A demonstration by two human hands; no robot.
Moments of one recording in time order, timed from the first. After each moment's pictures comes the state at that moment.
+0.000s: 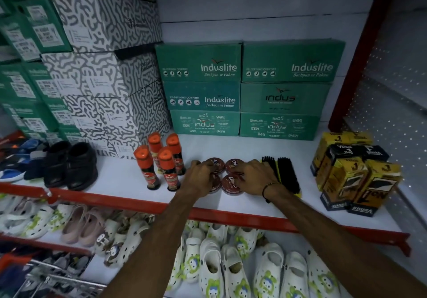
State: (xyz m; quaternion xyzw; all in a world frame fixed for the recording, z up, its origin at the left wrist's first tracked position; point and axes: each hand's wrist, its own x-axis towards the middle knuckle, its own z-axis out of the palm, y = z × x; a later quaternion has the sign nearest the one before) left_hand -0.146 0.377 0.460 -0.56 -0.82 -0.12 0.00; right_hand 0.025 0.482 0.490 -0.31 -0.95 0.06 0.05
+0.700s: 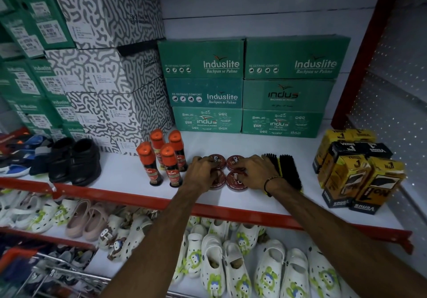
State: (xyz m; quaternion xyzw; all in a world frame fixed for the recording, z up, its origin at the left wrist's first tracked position) left_hand -0.152 0.379 0.453 -0.56 -0.82 -0.16 0.02; right_hand 0.021 0.491 0.487 -0.29 -0.95 0.08 0.06
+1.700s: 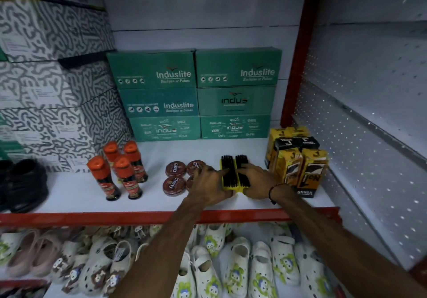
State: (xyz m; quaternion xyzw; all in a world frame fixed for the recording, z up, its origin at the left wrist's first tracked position) left_hand -0.018 0.416 0.479 -0.64 -0.76 -0.12 0.00; right_hand 0.143 0.511 0.501 -0.36 -0.92 0.15 0.00
